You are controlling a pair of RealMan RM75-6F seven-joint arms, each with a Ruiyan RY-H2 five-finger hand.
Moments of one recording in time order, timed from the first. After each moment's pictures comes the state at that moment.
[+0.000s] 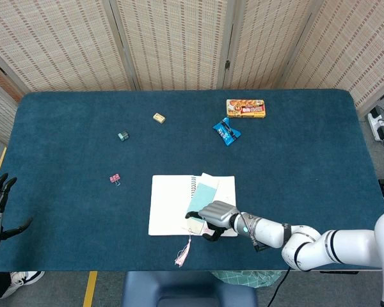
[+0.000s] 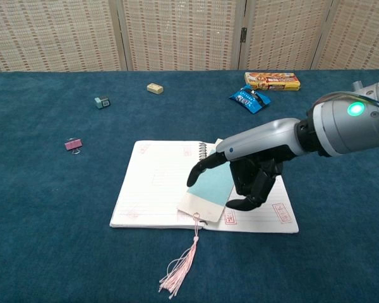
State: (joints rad) left arm -0.13 -1.20 -0.10 -1.37 1.47 1.50 -0.21; right arm 1.17 -1.26 -0.06 -1.74 -1.16 0.42 0.18
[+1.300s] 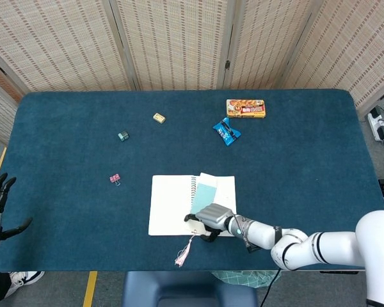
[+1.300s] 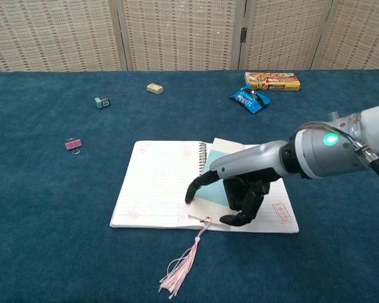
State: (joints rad) left arm -0.13 -1.20 -0.10 -1.37 1.48 1.51 -0.21; right arm 1.12 -1.37 -0.03 -1.65 -1.08 0.41 0.06
